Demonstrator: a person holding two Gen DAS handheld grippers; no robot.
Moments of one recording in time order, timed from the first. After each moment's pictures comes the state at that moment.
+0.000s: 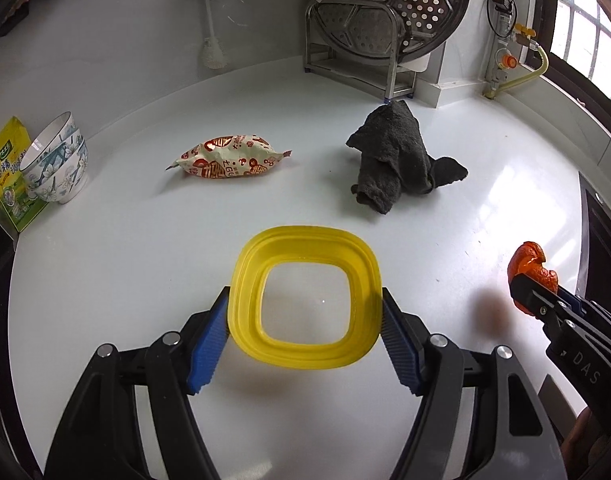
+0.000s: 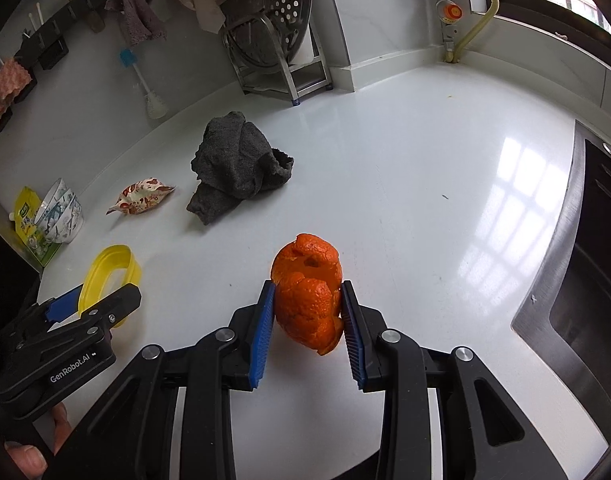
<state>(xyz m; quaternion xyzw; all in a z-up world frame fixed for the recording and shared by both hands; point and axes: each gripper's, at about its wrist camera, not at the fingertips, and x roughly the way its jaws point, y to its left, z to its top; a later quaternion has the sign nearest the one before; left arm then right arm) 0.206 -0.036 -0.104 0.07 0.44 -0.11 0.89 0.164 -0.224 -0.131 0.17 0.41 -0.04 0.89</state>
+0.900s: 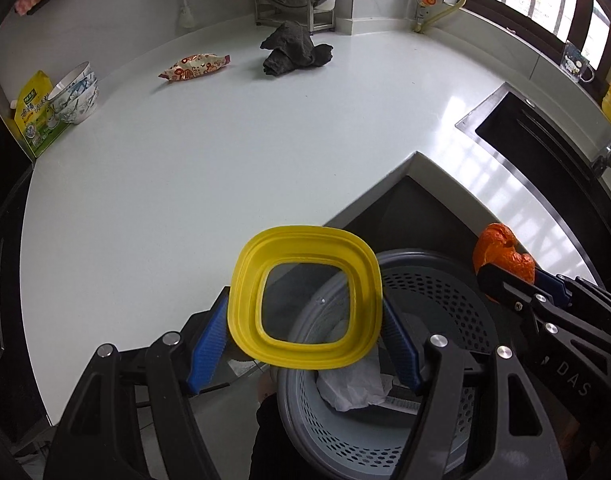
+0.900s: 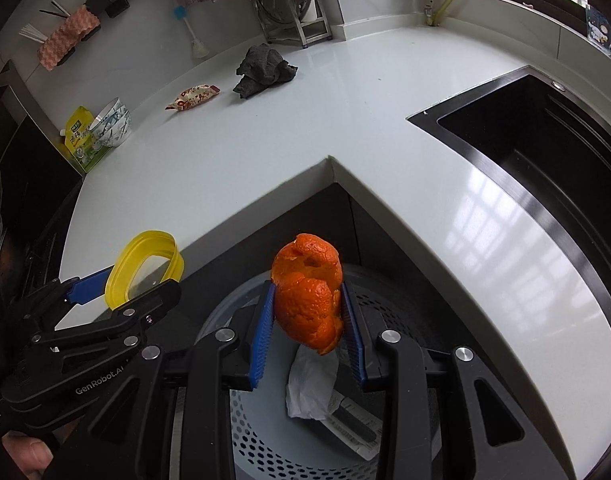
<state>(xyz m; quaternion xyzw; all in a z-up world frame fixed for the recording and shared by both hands) -0.009 -0.058 -0.107 0.09 0.50 -0.14 0.85 -0.052 -0.217 -0.119 0.16 0.48 0.01 0.87</state>
